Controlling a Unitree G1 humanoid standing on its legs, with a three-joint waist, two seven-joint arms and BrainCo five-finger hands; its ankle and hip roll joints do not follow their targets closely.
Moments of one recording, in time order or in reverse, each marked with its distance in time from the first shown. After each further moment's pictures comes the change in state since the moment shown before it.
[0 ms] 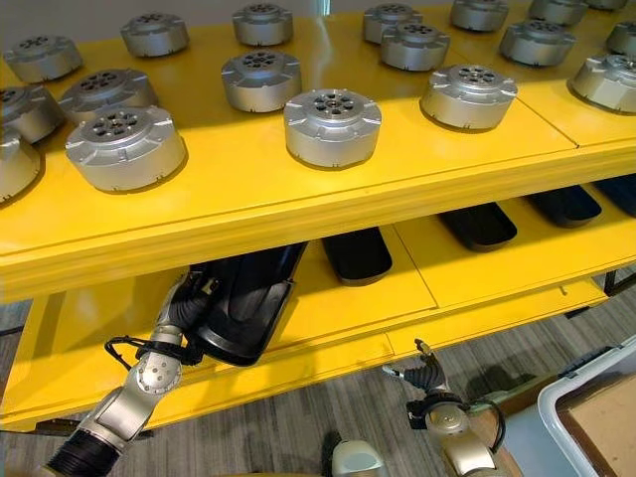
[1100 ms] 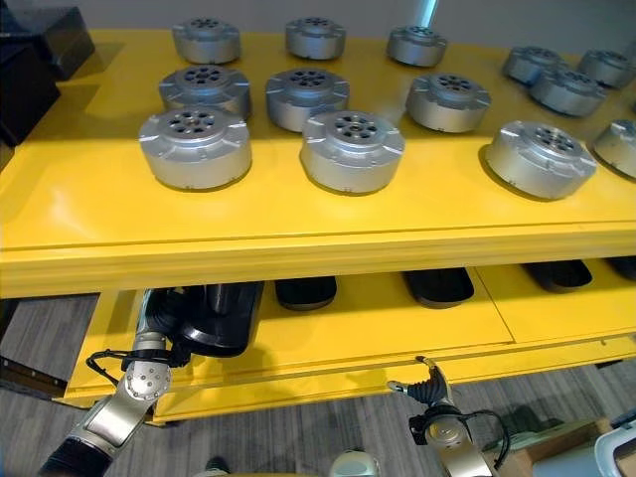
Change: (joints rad) left arm 0.067 0.005 0.040 0.009 -0.065 -0.036 0.149; right arm 0.051 -0.029 0.058 -0.006 -0.090 0.017 -0.025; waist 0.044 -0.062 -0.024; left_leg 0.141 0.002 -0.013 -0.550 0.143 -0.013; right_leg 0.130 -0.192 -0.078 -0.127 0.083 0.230
